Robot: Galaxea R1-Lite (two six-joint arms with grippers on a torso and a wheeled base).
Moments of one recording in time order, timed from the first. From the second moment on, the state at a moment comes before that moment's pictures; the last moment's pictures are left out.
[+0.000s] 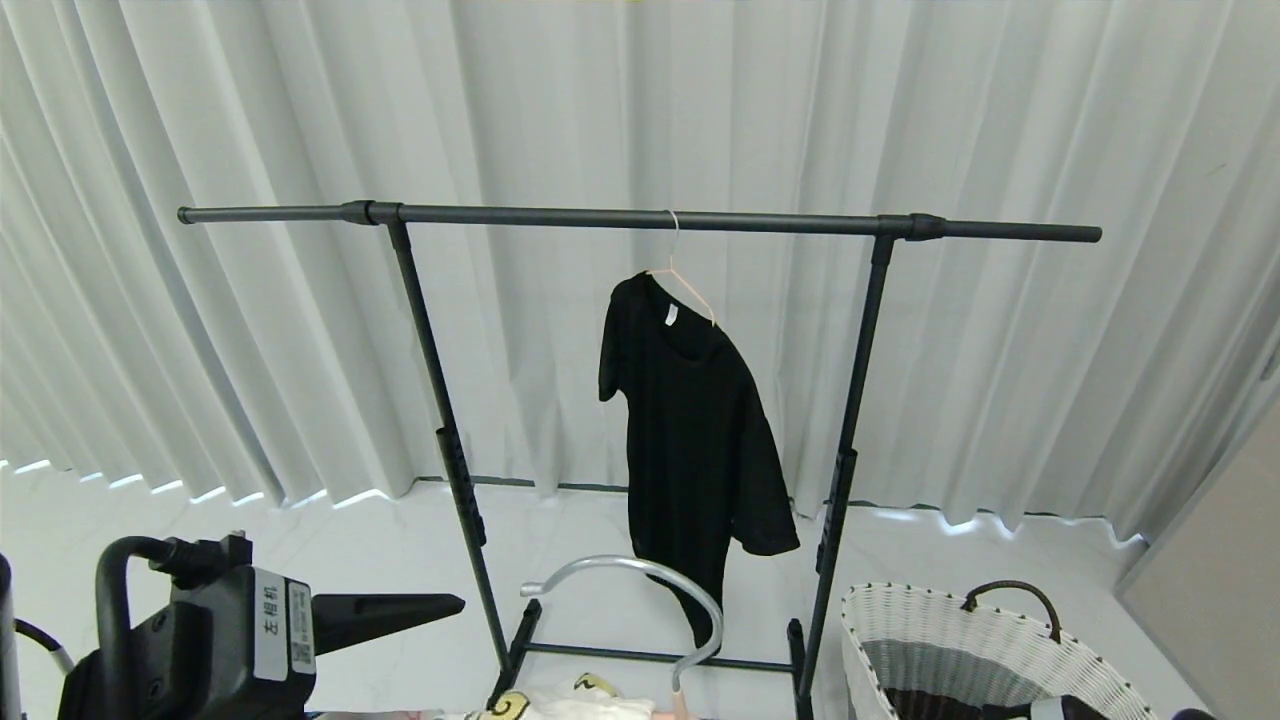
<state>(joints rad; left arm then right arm) -0.71 1.06 -0.43 -0.17 -0.24 0.33 1.24 1.39 -0.28 -0.79 0.04 -0.03</state>
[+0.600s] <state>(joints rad) -0.74 1.07 -0.42 -0.17 -0.28 0.33 1.28 1.39 -0.28 -0.81 0.03 -0.07</state>
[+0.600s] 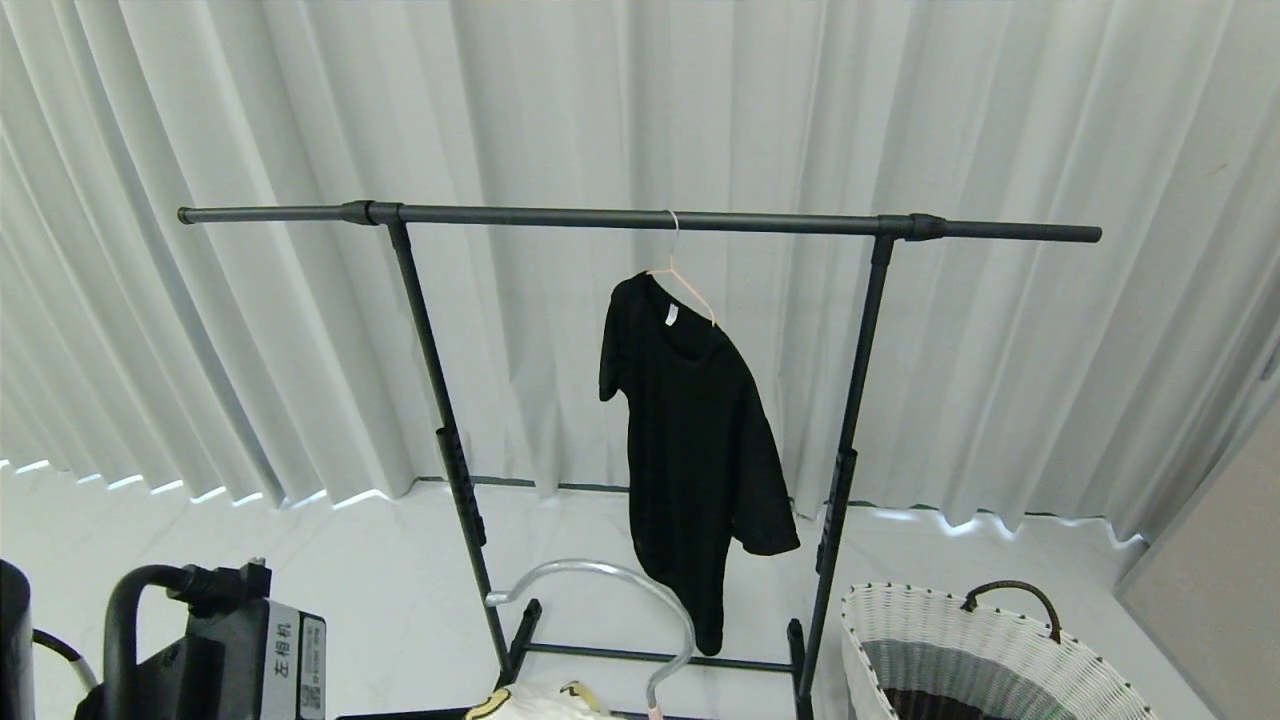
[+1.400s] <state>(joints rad) -0.65 1.07 -0.41 -0.23 -0.22 0.33 1.19 1.38 -0.28 -0.81 -0.14 -0.10</state>
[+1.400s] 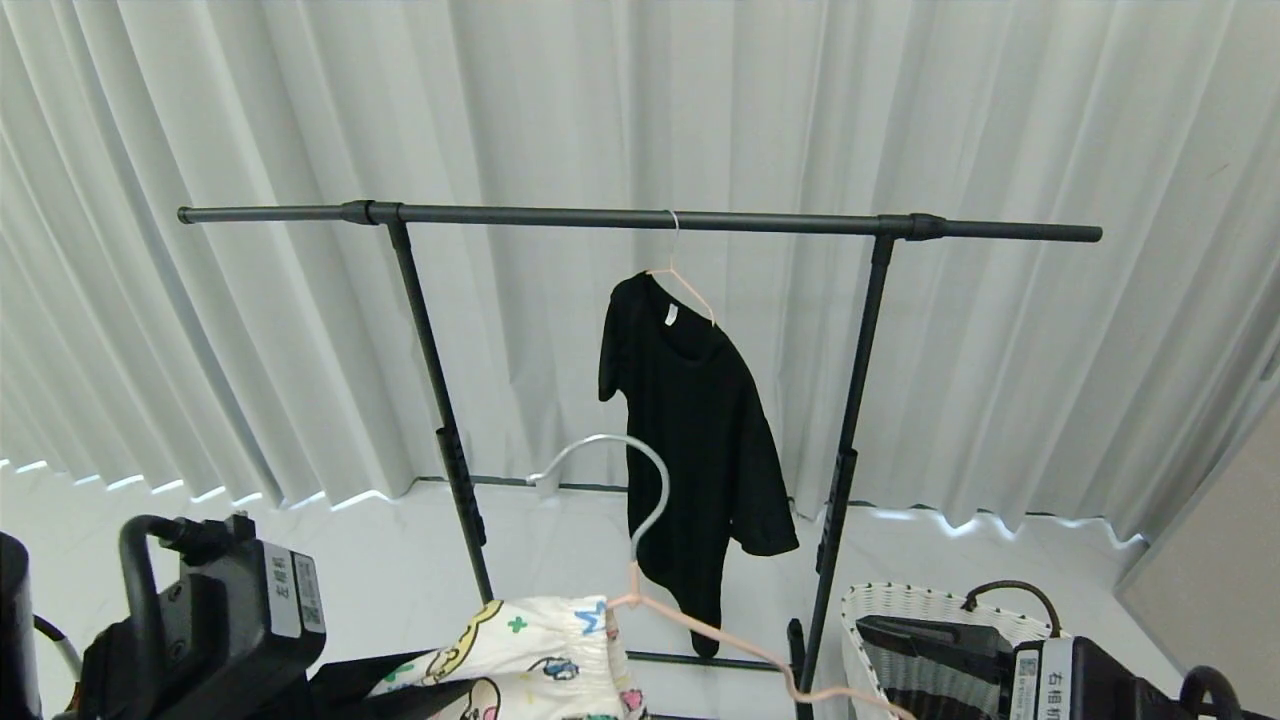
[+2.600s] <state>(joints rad) -0.62 1.07 -0.43 -0.44 -0.06 0.41 1.18 1.78 -0.63 -0.81 -0.29 0.49</state>
